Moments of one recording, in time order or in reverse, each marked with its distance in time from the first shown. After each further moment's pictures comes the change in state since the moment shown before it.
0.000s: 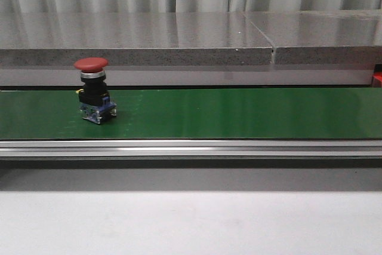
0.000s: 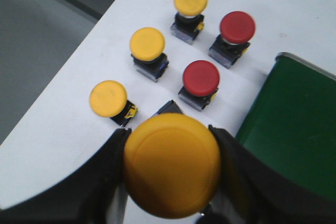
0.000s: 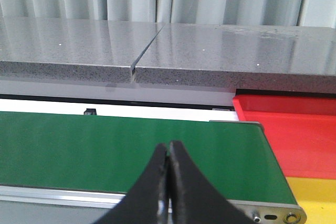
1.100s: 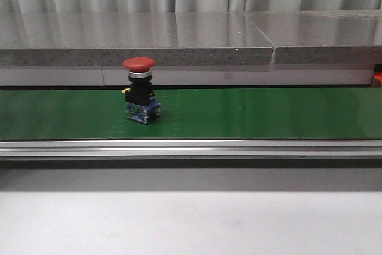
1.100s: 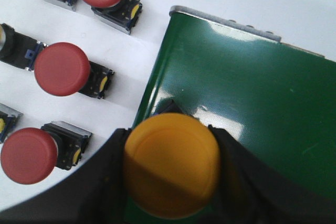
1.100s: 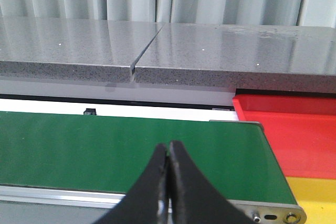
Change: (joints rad) left arm -0.203 0.321 -0.136 -0.071 0.024 0.025; right arm 0.000 0.000 0.000 0.000 0.000 0.000
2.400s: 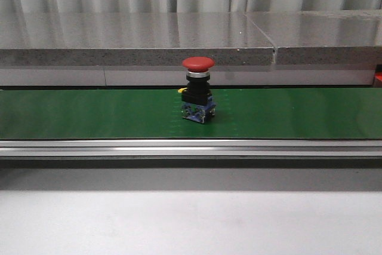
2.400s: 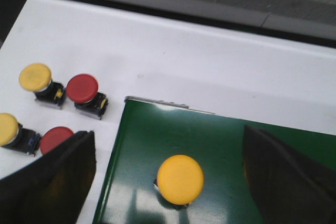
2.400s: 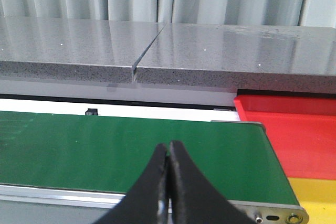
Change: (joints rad) left arm -0.083 -0.343 0.042 -0.066 -0.107 0.126; right arm 0.000 0.000 0.000 0.000 0.000 0.000
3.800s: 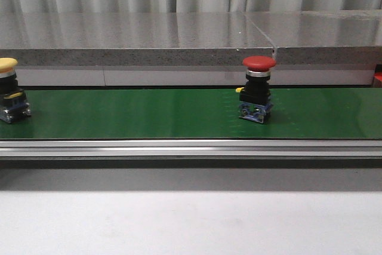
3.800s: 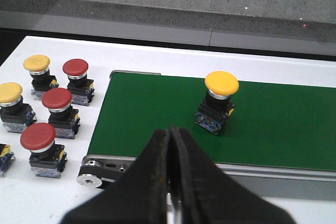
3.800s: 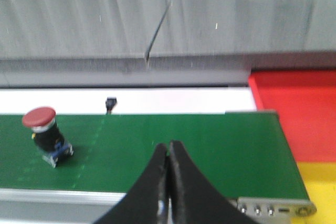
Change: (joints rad) left arm -0.063 -0.844 0.664 0.007 -0.166 0.002; right arm 0.000 0.246 -0.359 0.097 0.319 0.000
